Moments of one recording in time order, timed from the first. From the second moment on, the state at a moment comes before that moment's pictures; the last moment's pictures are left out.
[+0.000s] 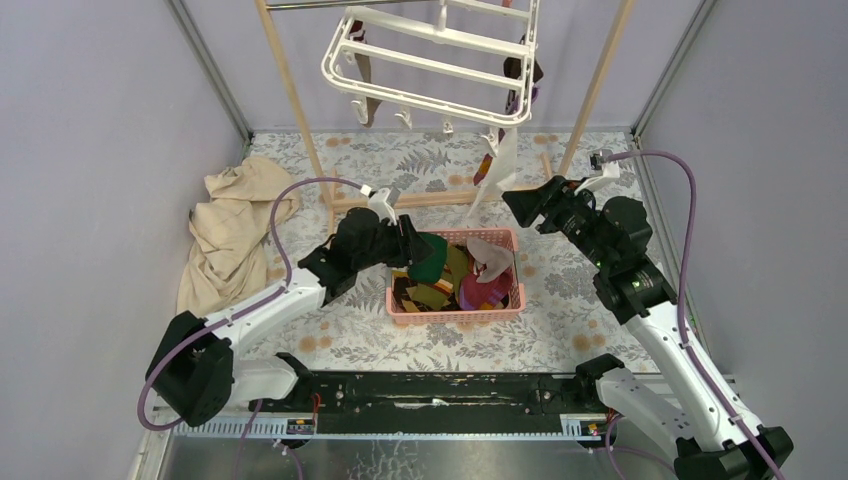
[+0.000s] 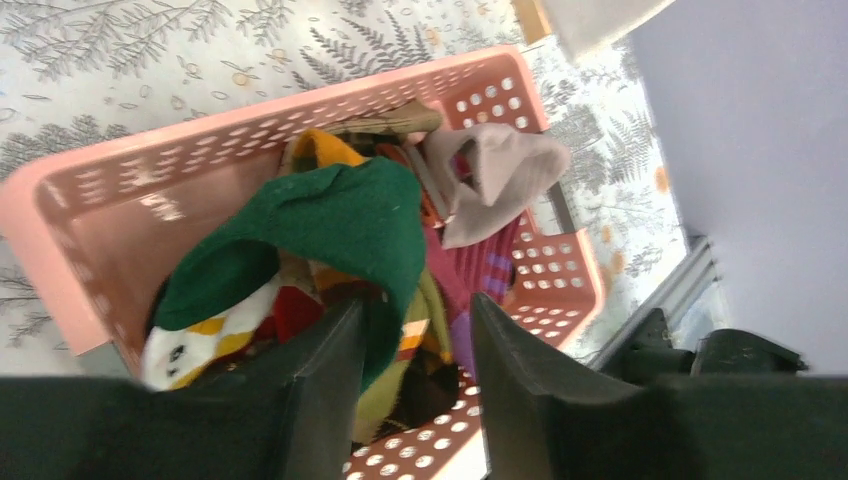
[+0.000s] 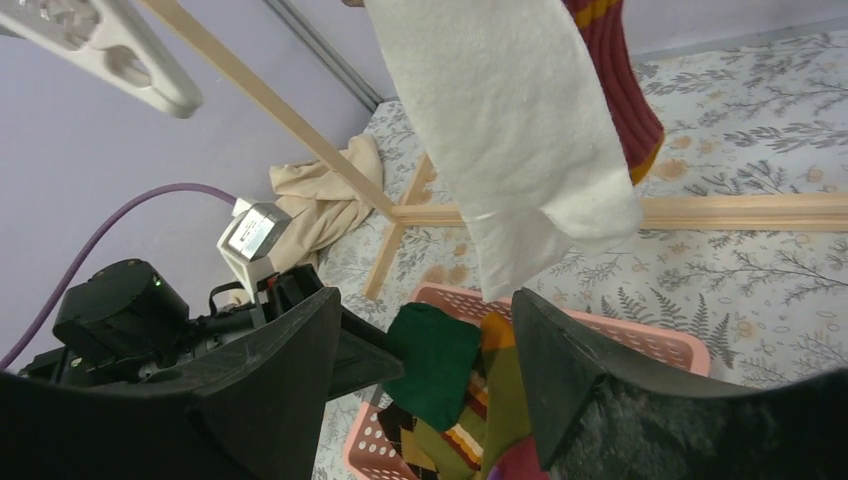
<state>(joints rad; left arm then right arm) -0.63 1.24 0.73 0.07 0.21 -0.66 0.37 0.83 0.87 -0.09 -0.19 0.59</state>
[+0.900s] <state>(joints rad) -0.64 1.06 0.82 -0.14 0.10 -0.60 0.03 0.92 0.72 0.23 -0.37 0.61</state>
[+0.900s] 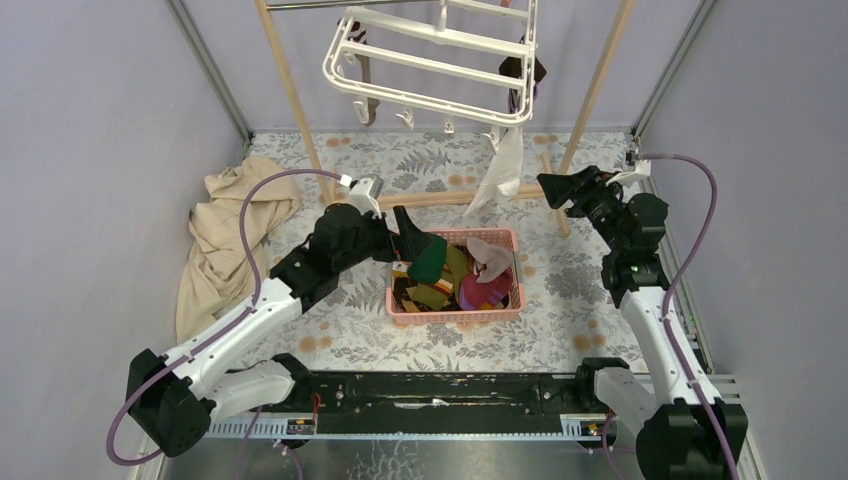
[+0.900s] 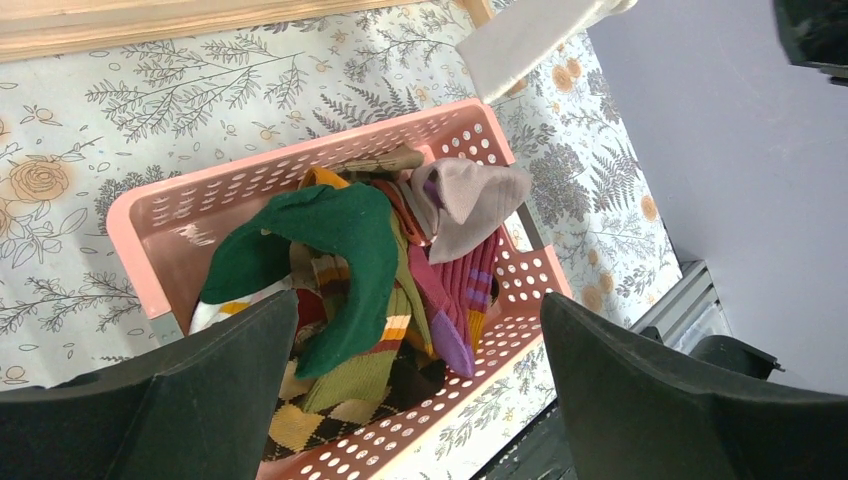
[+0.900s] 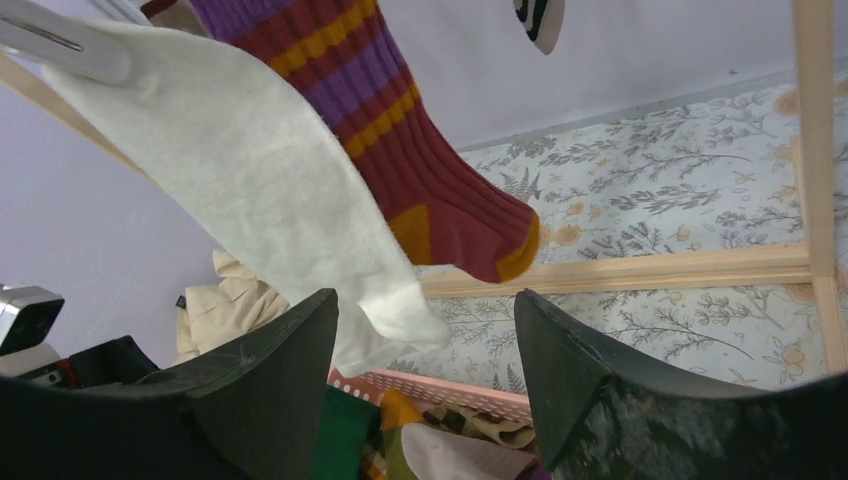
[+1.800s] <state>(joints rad) -0.75 1.10 0.98 -0.17 0.10 -0.60 -0.05 1.18 0.65 0.84 -0.88 0.99</state>
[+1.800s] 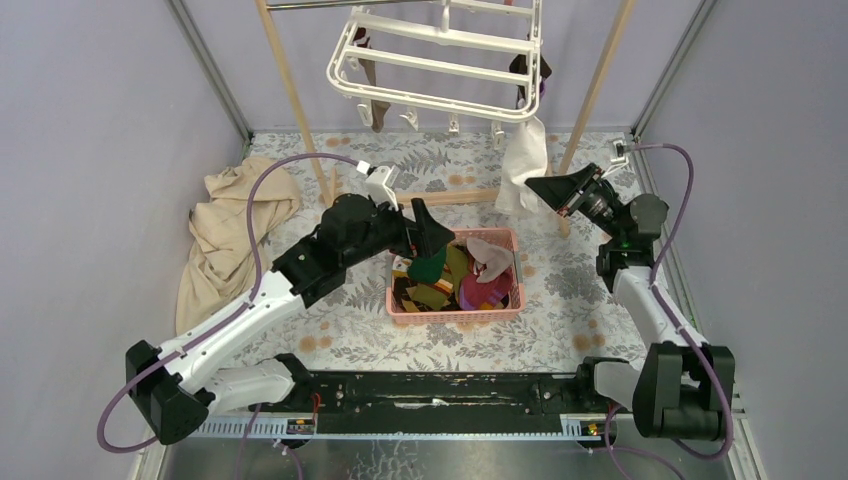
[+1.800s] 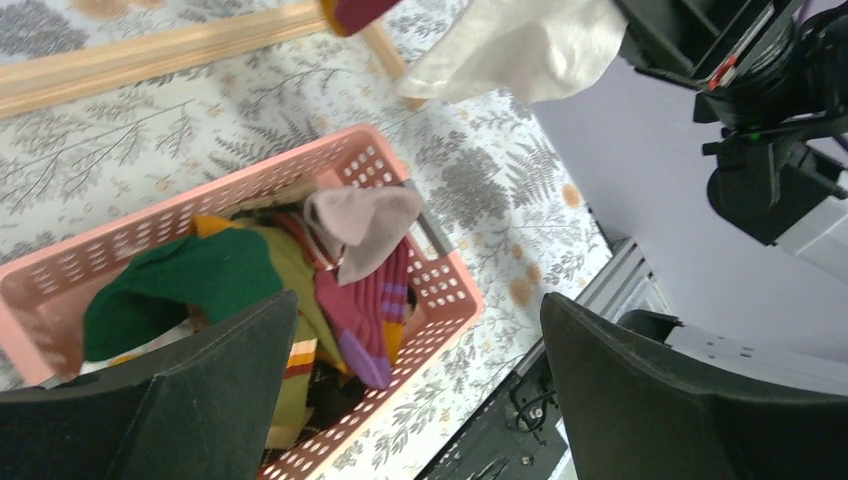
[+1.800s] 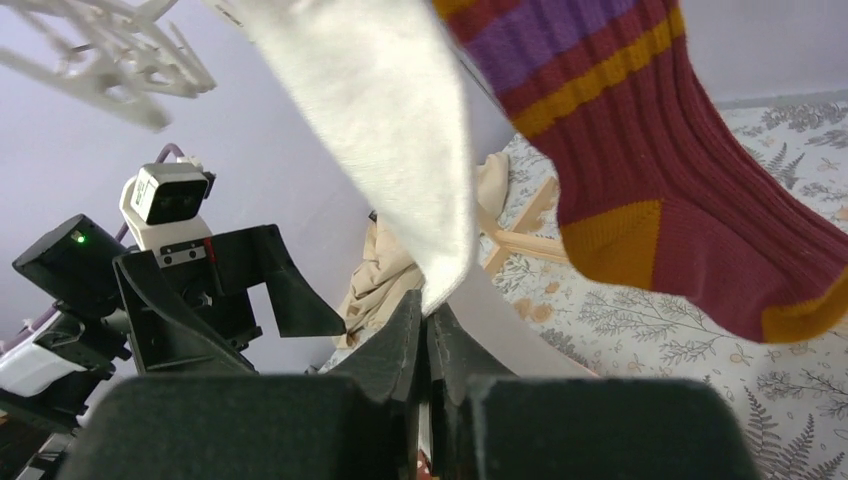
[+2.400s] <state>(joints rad) -1.02 1.16 1.35 -0.17 -0.05 -0.60 -0.03 0.93 0.65 0.56 -0.87 0.90</state>
